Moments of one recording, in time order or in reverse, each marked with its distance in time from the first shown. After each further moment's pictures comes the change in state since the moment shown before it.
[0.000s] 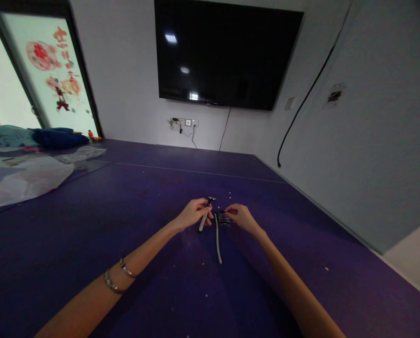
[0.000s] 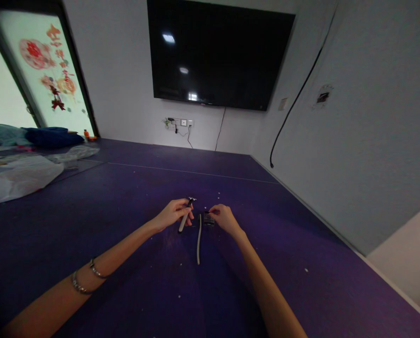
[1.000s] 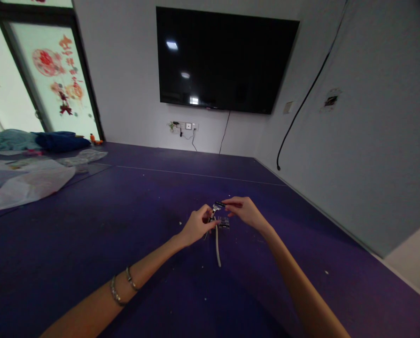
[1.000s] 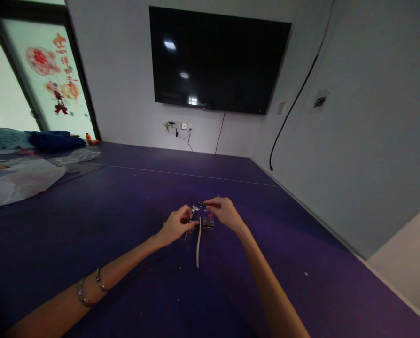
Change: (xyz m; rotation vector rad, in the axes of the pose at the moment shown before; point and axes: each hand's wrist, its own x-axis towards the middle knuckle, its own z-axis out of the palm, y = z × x) left_hand -0.005 -0.022 0.022 0.275 0.177 0.219; right_hand -0.003 -0.052 -0.039 0.424 -0.022 -0.094
